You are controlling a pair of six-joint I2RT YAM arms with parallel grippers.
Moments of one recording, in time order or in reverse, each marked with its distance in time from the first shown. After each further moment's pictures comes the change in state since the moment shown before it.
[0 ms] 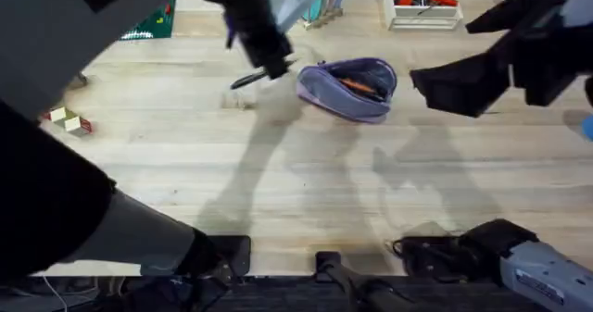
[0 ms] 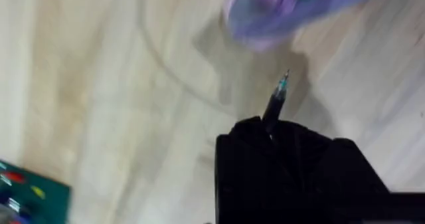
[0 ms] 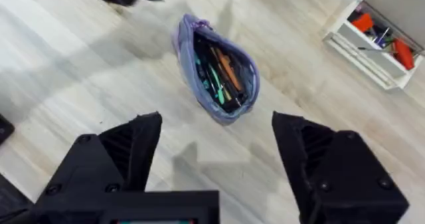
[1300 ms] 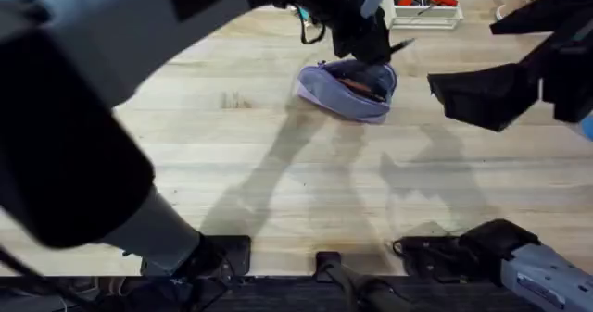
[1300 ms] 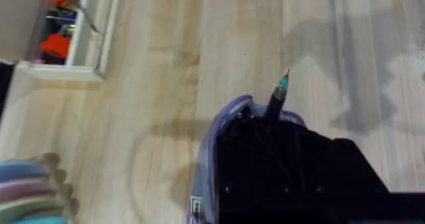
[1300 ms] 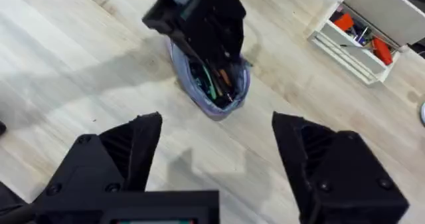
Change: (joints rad) left arm -0.186 0.099 0.036 0.439 0.565 0.006; right arm 0.000 -0.077 0.000 -0.032 0.039 -0.001
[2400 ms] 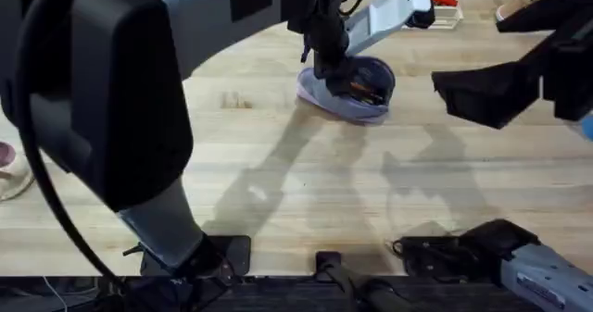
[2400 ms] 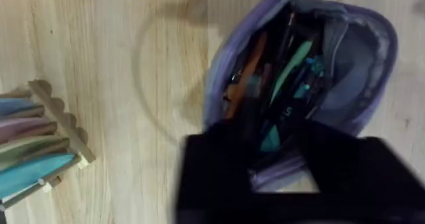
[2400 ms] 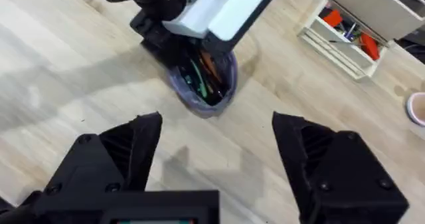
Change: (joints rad) left arm -0.019 0.123 0.000 -0.136 -0.377 0.208; right arm 0.000 0.000 0.000 0.000 0.041 -0.008
